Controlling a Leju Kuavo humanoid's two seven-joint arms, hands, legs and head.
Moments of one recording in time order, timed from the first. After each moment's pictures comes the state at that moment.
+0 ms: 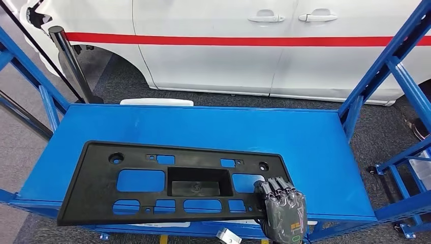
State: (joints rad) left arm -0.04 -0.16 0.37 -0.20 -0.73 0.21 -0.43; right arm 0.18 -0.10 0.51 -1.86 1.45 -0.68 0.05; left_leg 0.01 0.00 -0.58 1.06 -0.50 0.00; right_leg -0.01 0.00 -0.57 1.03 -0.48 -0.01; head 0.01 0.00
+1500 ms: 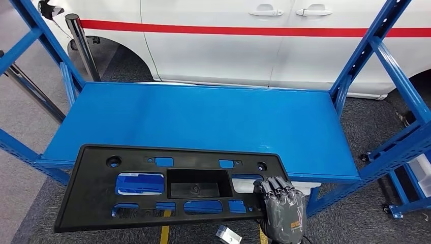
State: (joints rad) left arm -0.05 -0.16 0.38 -0.20 -0.74 0.22 -0.43; right arm 0.18 -0.09 0.50 -1.86 1.42 -0.69 0.03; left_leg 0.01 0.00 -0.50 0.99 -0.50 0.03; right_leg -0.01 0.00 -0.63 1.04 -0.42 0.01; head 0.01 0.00
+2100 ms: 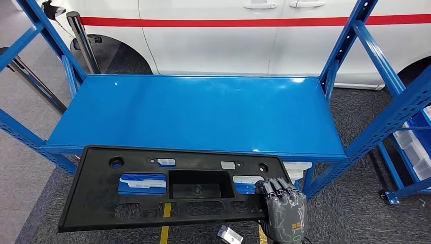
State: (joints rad) left arm -0.05 -0.16 0.39 -0.20 -0.74 0.22 -0.43; right arm 0.19 -0.09 0.50 -1.85 1.42 -0.69 0.03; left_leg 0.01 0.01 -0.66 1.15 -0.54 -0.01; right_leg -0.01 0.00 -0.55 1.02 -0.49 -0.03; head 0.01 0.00
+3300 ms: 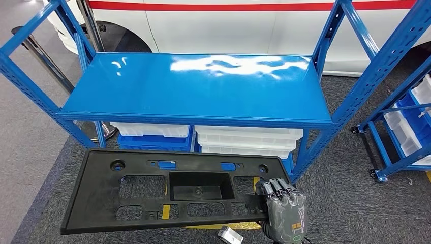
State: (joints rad) left arm -0.05 -0.16 0.39 -0.20 -0.75 0.22 -0.42; right arm 0.19 -0.09 0.50 -1.85 1.41 -0.69 0.04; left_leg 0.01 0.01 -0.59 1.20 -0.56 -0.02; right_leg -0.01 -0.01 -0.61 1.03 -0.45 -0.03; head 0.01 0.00
